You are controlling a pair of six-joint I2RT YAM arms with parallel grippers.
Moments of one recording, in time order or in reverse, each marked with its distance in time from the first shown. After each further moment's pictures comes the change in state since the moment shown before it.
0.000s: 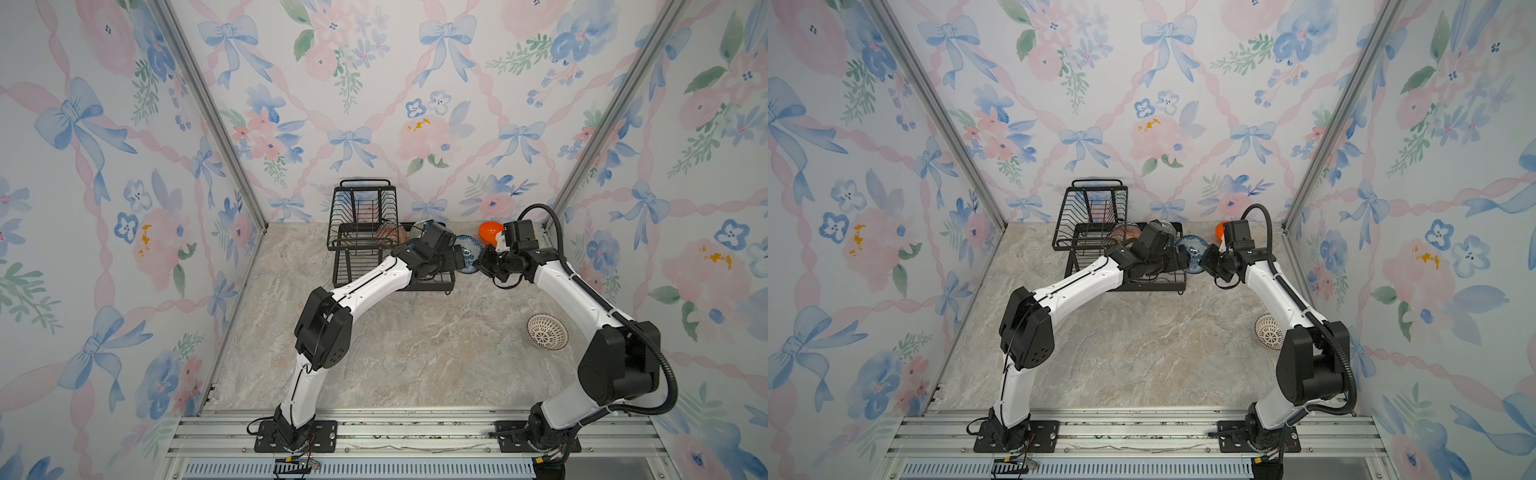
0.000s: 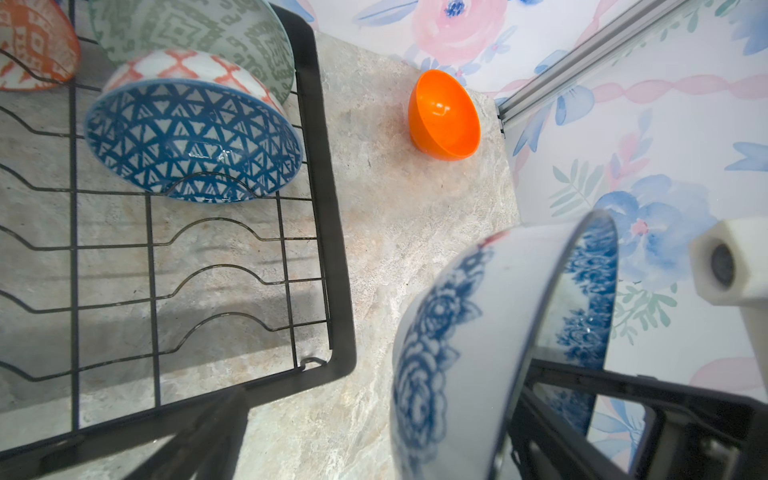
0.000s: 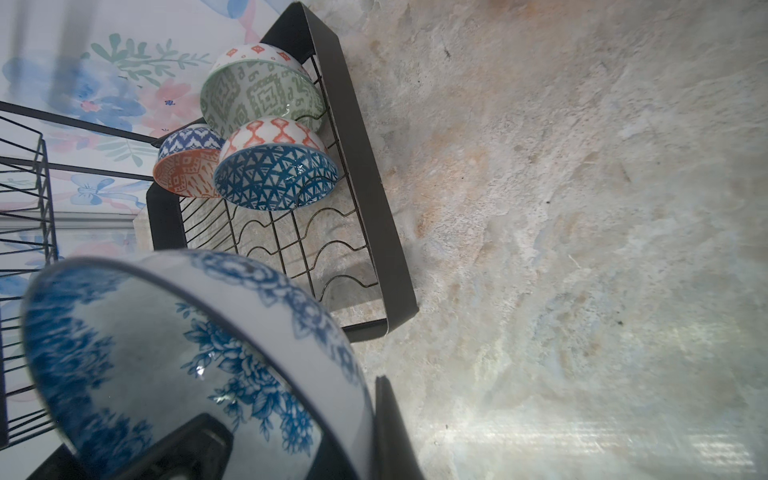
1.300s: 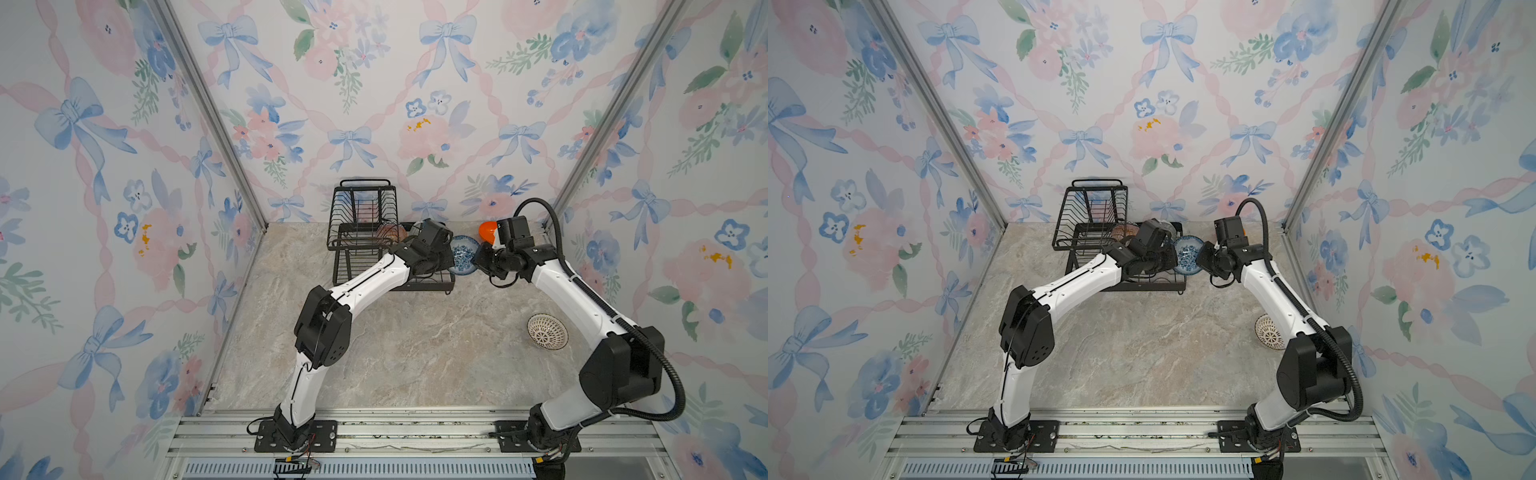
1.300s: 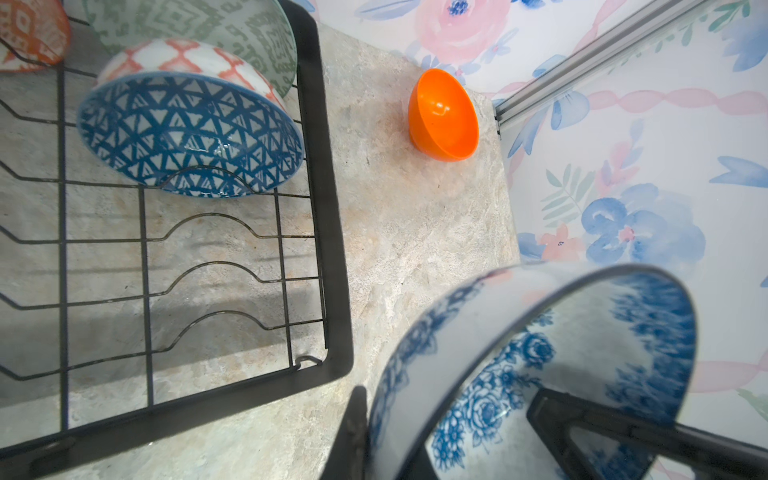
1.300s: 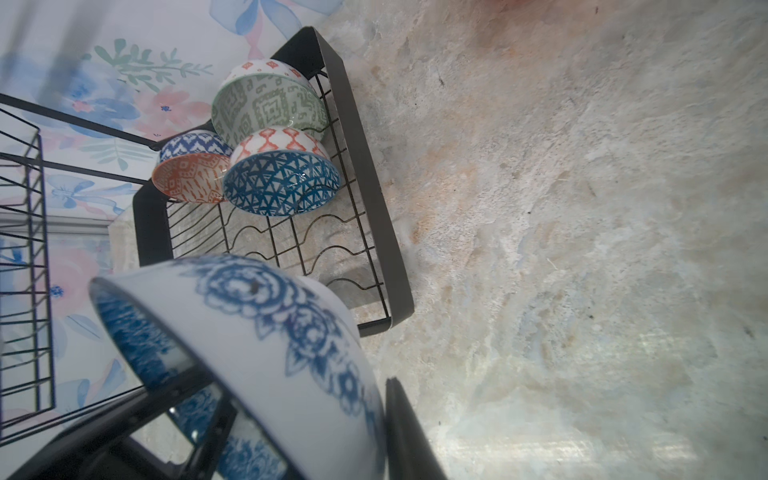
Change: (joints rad) left arm 0.013 0.006 0.014 -0.008 0.040 -0.030; right arm 0.058 -0.024 0.067 -0.068 0.134 0.001
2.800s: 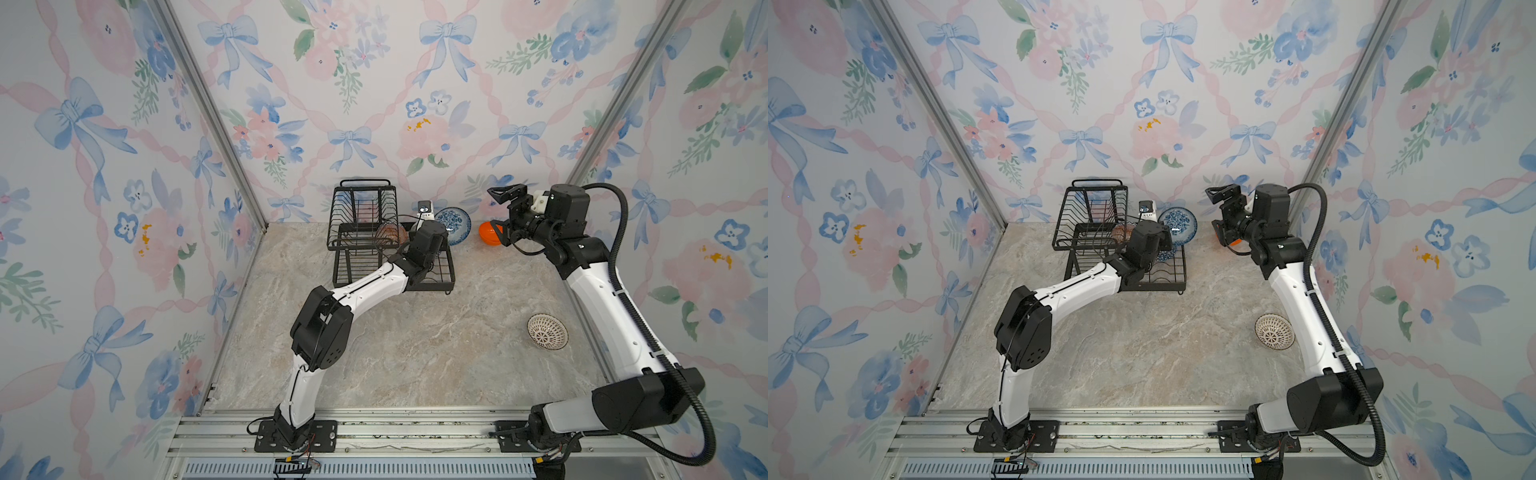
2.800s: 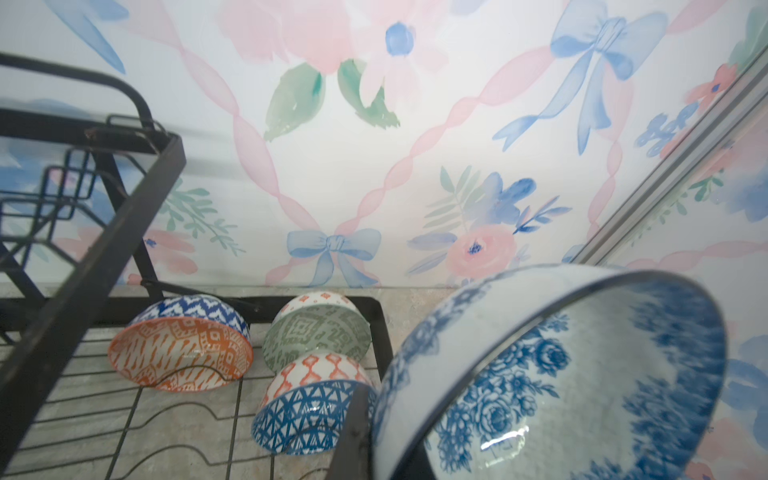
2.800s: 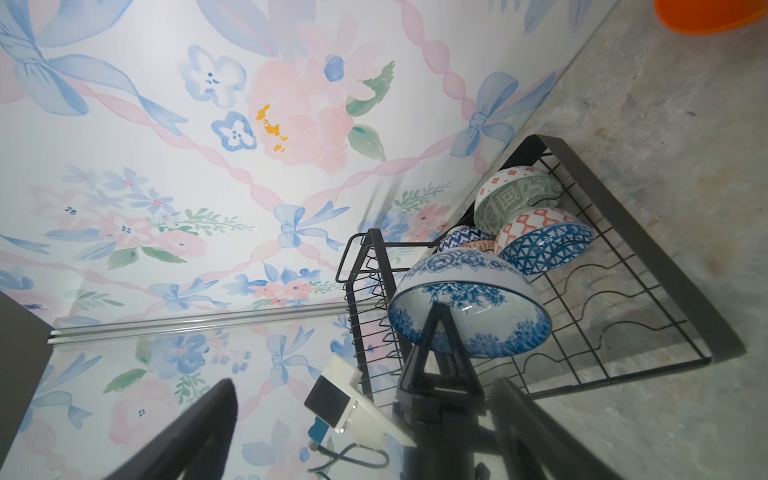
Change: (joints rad) left arm -0.004 -0.036 -0.173 0.639 -0.500 0.461; right arm -0.090 -0.137 0.151 0.287 -0.223 0.620
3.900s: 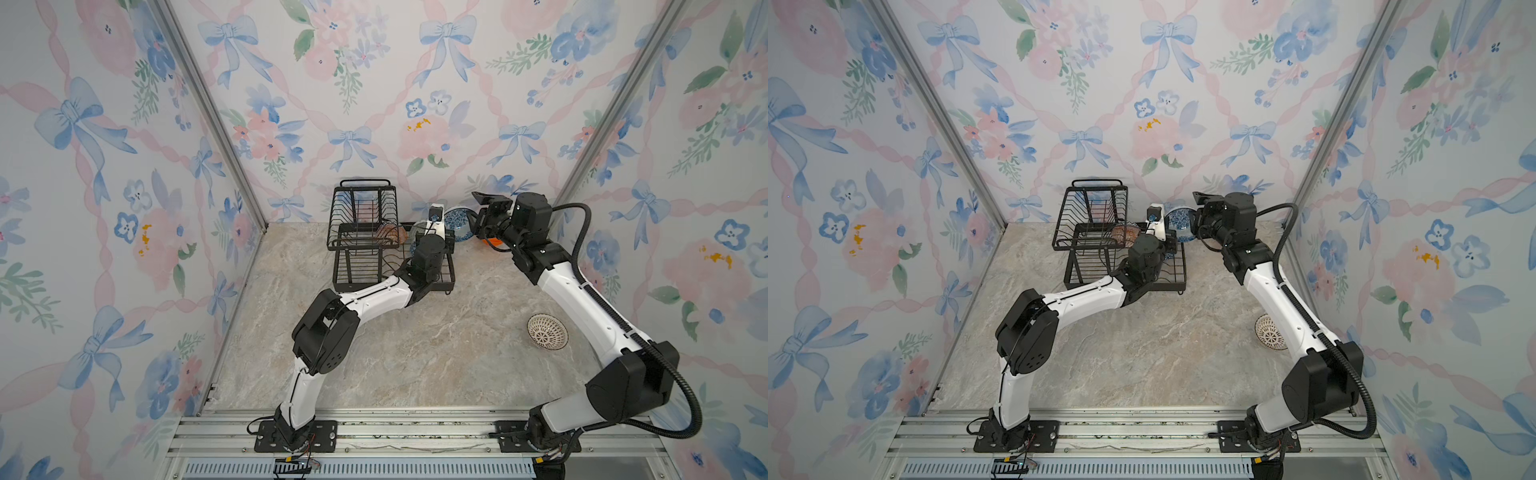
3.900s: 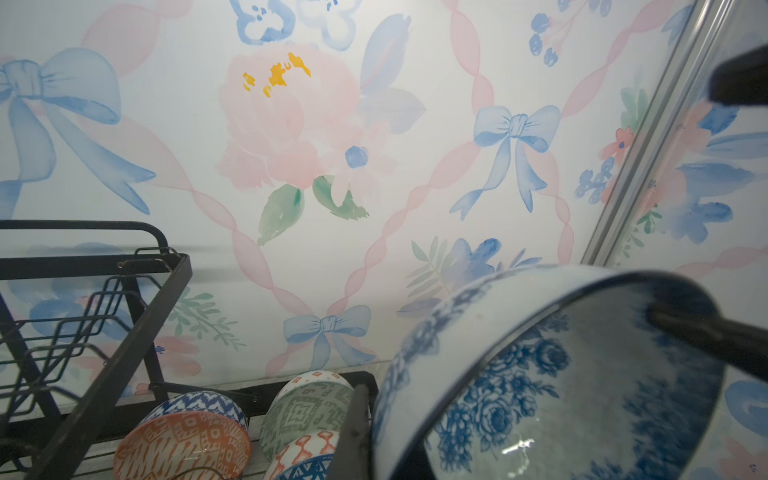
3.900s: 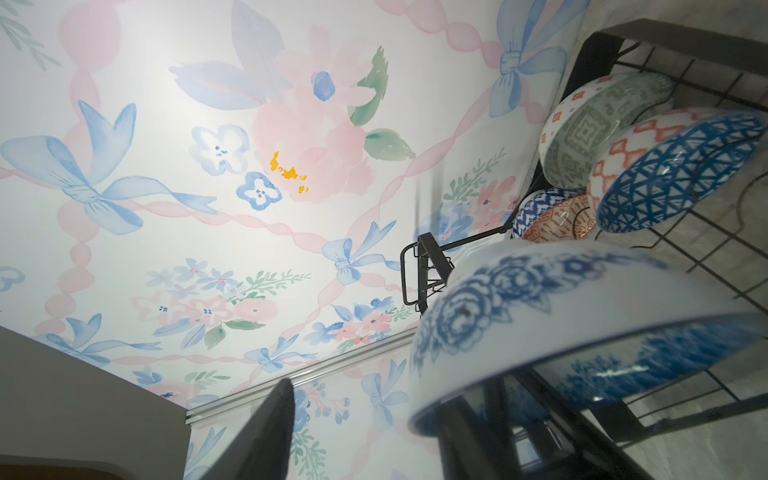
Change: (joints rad) left arm -0.059 -0.016 -0.153 0.404 -0.071 0.276; right arm 0.143 0.070 -0.124 0.307 0.221 0.437
